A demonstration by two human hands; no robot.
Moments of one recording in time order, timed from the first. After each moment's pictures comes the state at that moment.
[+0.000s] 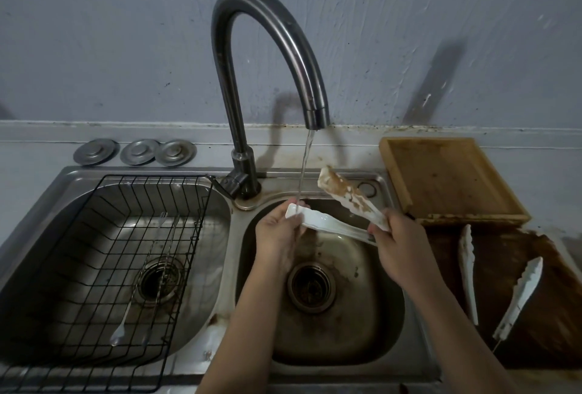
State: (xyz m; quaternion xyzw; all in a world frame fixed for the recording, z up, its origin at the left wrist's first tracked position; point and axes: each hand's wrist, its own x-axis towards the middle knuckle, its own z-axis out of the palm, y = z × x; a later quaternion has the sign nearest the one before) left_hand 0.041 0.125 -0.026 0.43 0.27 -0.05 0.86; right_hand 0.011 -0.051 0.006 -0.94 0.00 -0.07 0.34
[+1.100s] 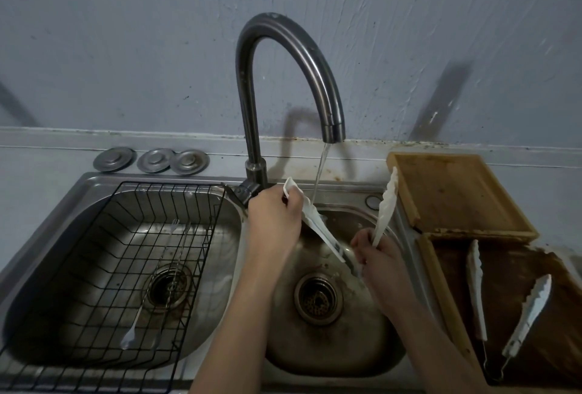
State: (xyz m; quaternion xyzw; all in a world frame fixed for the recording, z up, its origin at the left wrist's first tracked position) left_hand 0.030 0.151 0.038 0.87 0.10 0.20 0.43; right_hand 0.002 -0.012 -0.013 -0.72 0.09 0.00 0.68
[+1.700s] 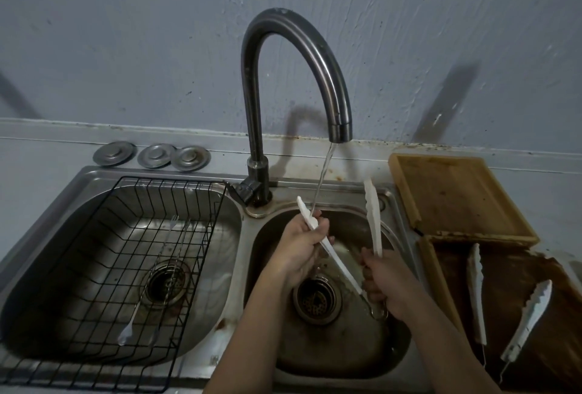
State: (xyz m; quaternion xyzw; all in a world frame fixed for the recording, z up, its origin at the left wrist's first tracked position) left_hand 0.031 0.127 -0.018 0.47 0.15 -0.14 0.86; right_hand 0.004 -0.024 -0.011 -0.73 0.24 0.20 0.61
